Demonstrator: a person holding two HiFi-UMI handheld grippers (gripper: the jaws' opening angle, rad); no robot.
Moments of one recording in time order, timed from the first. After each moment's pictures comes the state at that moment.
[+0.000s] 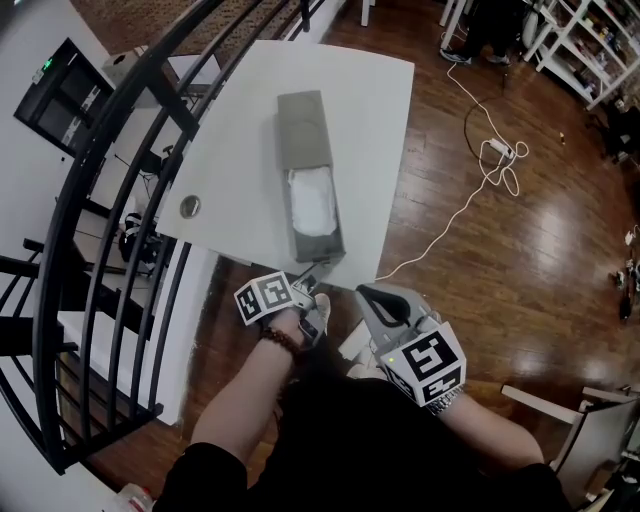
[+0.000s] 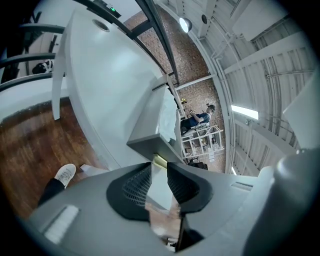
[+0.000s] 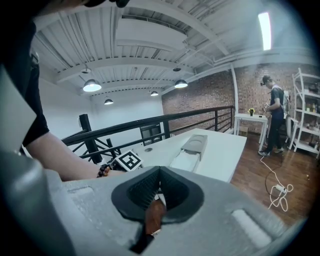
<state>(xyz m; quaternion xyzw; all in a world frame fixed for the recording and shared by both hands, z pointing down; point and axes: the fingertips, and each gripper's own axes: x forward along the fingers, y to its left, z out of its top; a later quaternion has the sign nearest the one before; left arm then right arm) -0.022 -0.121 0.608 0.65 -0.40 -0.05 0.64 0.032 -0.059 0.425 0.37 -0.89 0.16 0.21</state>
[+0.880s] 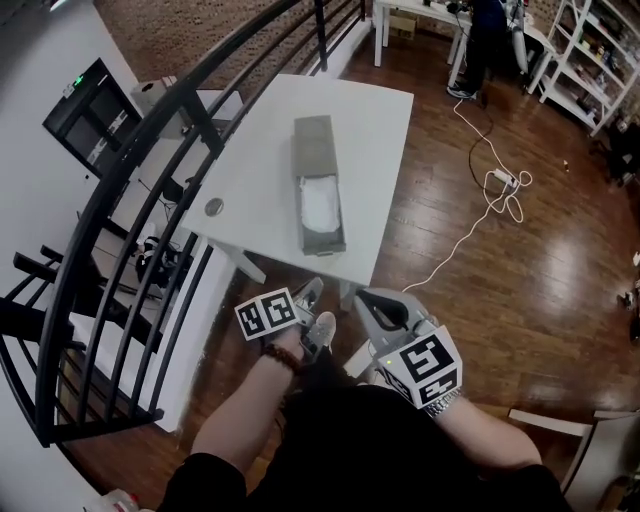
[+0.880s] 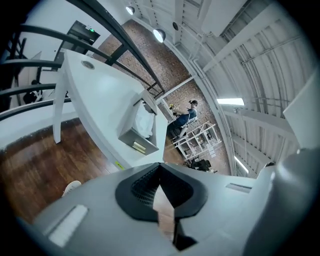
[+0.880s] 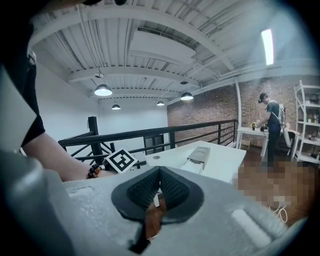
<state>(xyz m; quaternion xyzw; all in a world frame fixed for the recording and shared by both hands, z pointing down) -0.025 -0.066 0.549 0.71 -0.44 -0.04 0.54 0.041 0.000 0.392 0.37 -0.91 0.10 0.17</state>
